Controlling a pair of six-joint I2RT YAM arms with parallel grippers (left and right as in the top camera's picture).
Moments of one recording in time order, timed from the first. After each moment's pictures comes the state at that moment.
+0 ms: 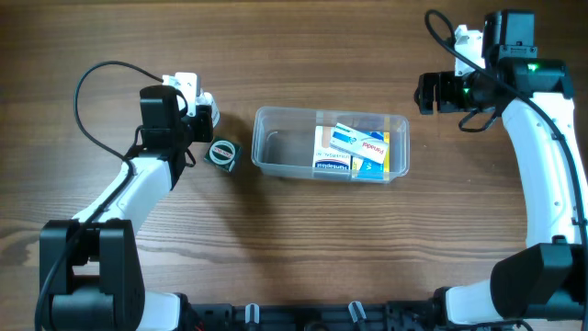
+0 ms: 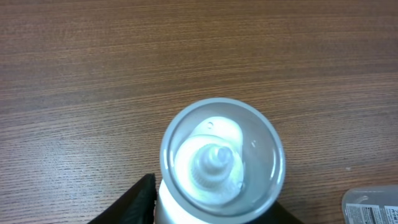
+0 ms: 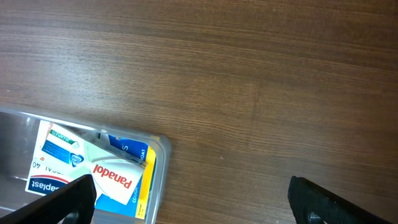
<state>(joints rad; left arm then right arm) -0.02 1.62 0.81 0.09 0.12 0.00 -0.04 1.64 1.54 -1.03 -0.11 -0.12</state>
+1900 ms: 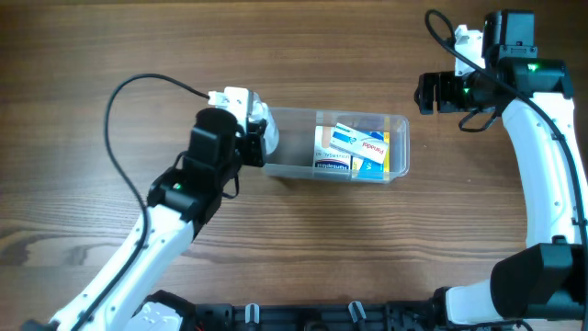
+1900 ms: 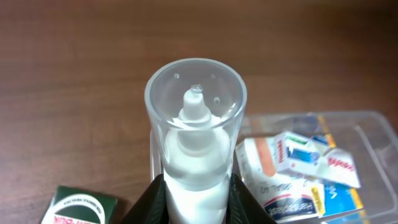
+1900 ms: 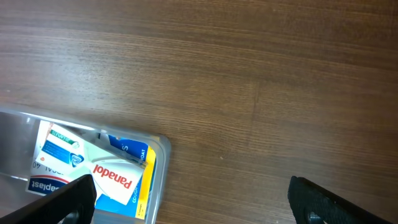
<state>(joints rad) -0.43 1.24 0.80 -0.18 0.00 -0.31 -0.04 1.64 1.54 -1.03 -0.11 -0.12</state>
